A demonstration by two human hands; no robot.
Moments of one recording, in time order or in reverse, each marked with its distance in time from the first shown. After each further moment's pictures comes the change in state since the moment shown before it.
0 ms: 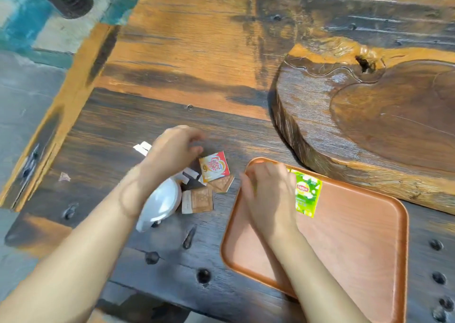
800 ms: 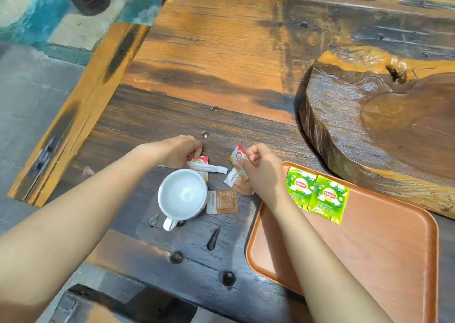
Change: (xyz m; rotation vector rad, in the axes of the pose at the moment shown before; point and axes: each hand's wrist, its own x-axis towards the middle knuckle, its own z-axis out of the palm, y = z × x) left_hand 0.024 -0.092 -0.001 0.254 -0.487 0.168; right_hand 0.052 -0.039 0.047 0.530 -0.155 0.155
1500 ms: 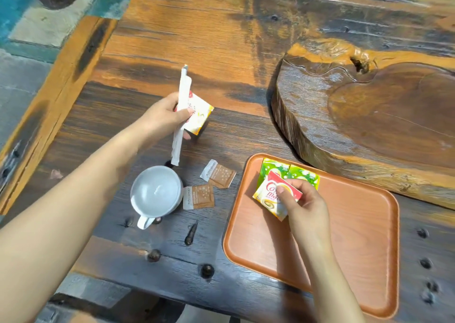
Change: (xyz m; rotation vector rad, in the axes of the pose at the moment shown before) left_hand 0.007 0.051 -0.038 -1.064 0.432 -0.108; right_hand -0.090 0.047 -0.078 0.391 0.272 0.251
